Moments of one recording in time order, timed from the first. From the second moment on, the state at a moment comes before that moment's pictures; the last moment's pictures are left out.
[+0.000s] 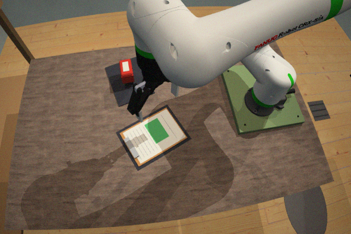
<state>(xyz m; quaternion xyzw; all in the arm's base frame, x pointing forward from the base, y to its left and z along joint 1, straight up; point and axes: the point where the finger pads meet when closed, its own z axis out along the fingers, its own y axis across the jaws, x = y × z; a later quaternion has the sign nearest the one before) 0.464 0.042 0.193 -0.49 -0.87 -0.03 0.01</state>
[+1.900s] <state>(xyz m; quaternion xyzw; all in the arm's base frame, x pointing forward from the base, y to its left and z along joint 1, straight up) 0.564 -0.221 0.135 -0.69 -0.72 0.00 0.00</state>
